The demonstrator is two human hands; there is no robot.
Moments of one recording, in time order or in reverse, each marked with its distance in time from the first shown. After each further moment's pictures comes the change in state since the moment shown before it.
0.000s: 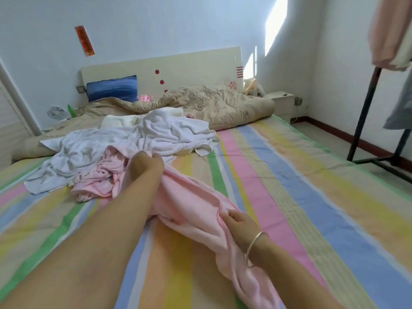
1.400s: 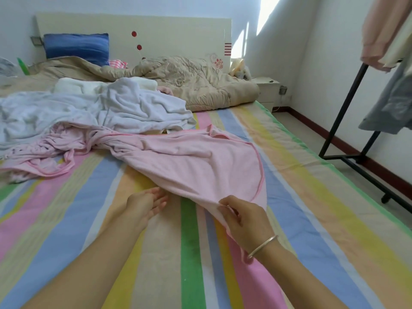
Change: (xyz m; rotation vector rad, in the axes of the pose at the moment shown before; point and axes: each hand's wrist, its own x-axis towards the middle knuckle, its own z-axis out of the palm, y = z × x) left_hand -0.092 -0.059 0.111 -0.719 -0.625 -0.602; right_hand 0.023 0.041 -0.100 -0.565 0.226 -0.468
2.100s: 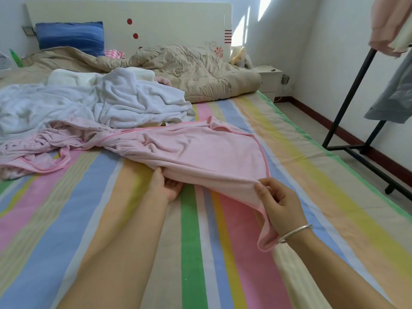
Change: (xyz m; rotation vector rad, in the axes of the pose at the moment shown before) left_hand 0.034 0.014 0.057 -0.542 -0.138 -0.162; right_hand 0.008 0.034 -0.031 0.424 0.160 0.276
